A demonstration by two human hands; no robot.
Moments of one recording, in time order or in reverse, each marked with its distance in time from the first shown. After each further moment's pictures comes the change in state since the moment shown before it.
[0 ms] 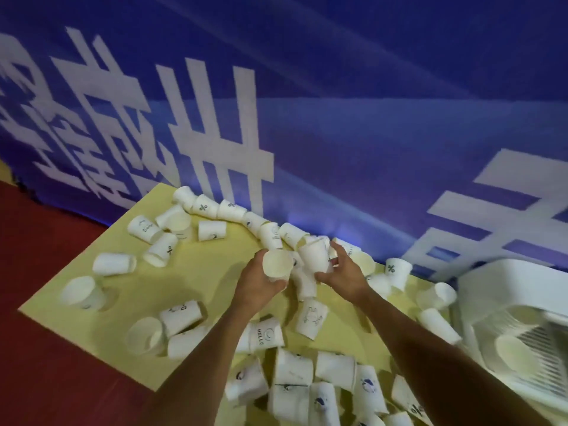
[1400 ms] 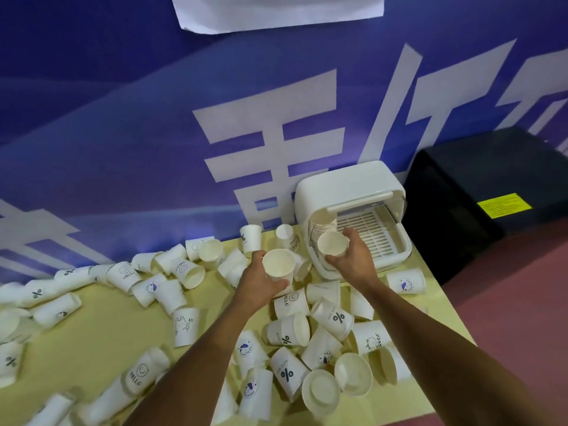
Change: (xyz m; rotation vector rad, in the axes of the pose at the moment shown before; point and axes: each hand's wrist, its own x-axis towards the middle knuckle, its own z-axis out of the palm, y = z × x) left_hand -0.096 0.159 0.281 0.328 -0.490 0.205; right_hand -0.171 0.254 -0.219 0.189 0.662 0.211
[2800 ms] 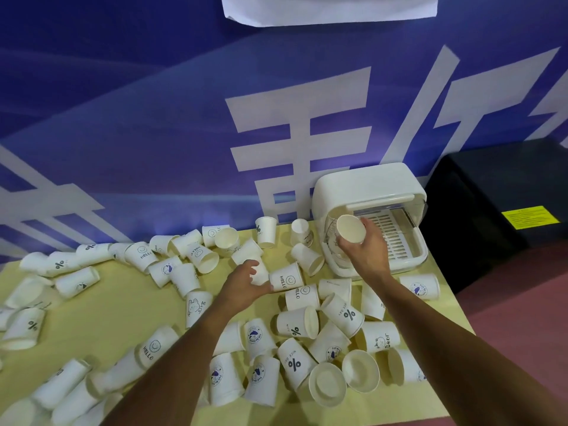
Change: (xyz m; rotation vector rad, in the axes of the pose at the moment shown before) left_hand -0.011 -0.069 -0.031 -0.002 -0.027 -0.109; right_hand 0.005 -0.013 0.008 0.062 0.128 -0.056
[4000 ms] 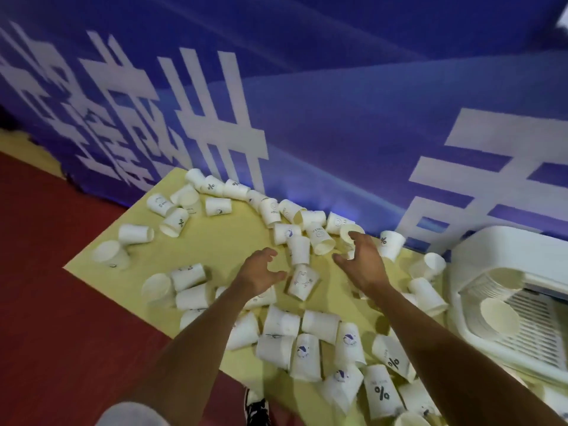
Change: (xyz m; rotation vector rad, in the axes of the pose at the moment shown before) left_hand -0.088 -0.148 -0.134 -0.114 0.332 -0.256; right_hand -0.089 -0.139 0.209 -0.306 -0.620 -0.418
